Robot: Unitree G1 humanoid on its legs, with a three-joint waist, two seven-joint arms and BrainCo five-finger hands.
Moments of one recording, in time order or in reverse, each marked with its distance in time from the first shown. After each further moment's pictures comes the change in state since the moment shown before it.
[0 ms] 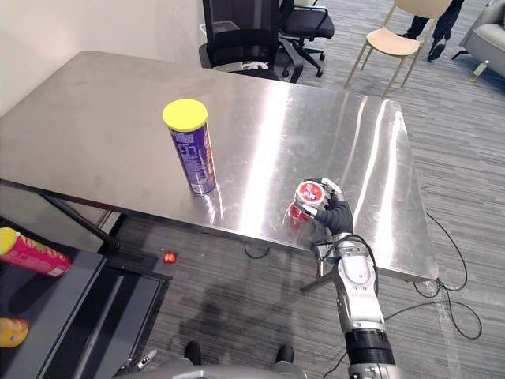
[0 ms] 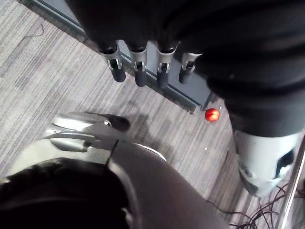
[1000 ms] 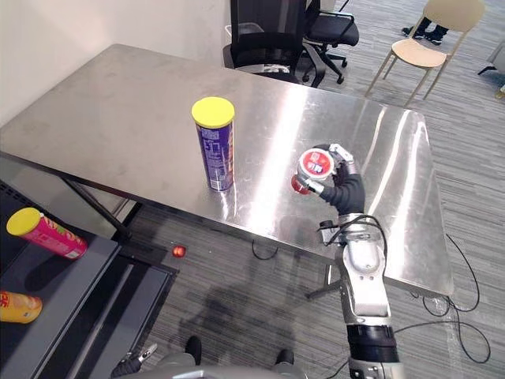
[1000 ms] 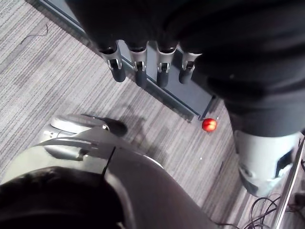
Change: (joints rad) left arm -0.017 -0.010 0.031 -0.023 0.030 0.014 0.030; right arm 0.000 0.004 -0.043 -0.305 0.009 -0.001 -0.019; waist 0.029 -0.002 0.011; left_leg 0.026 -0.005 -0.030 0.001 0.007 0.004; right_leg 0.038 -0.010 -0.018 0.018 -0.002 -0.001
